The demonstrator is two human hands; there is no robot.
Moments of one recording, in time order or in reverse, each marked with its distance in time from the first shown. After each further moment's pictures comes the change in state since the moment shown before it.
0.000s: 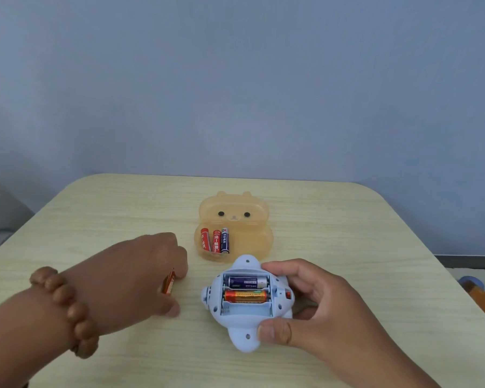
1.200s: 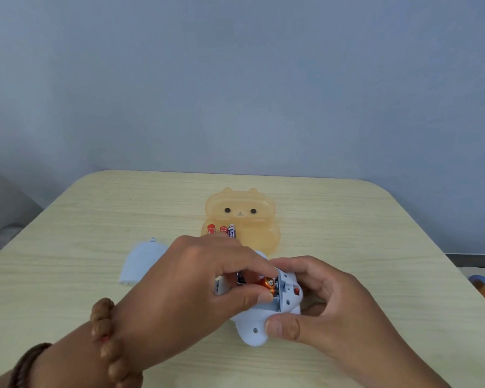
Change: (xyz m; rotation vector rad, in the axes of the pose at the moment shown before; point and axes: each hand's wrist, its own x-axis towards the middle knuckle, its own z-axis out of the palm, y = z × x) left_hand -0.003 0.060 0.005 -0.551 0.427 0.299; right_hand -0.001 0.001 -0.001 0.030 -0.004 0.006
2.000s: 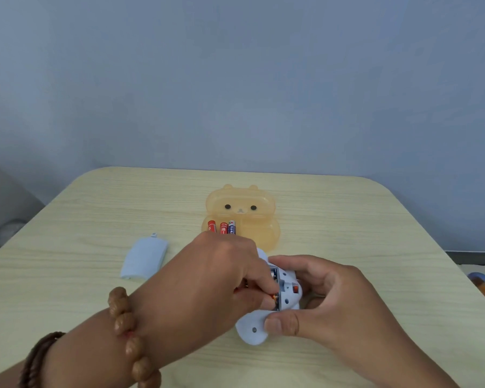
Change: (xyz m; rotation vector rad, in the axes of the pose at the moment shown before) left_hand 0.008 0.012 0.004 0.156 -0.161 -0.007; right_hand -0.004 -0.009 0.002 -0.033 0.057 0.041
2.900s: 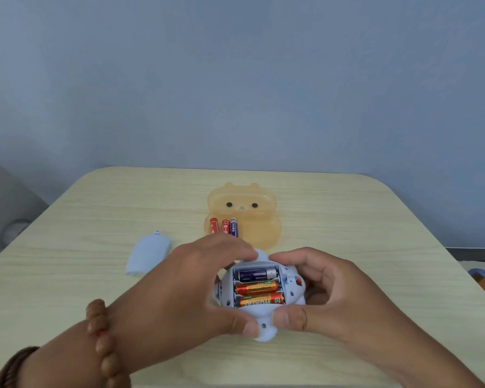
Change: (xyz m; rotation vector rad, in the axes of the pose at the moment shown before) left_hand -0.021 -0.021 0.009 -0.106 -0.011 -0.148; right_hand -0.002 -0.006 -0.005 -0.049 -0.107 0.007
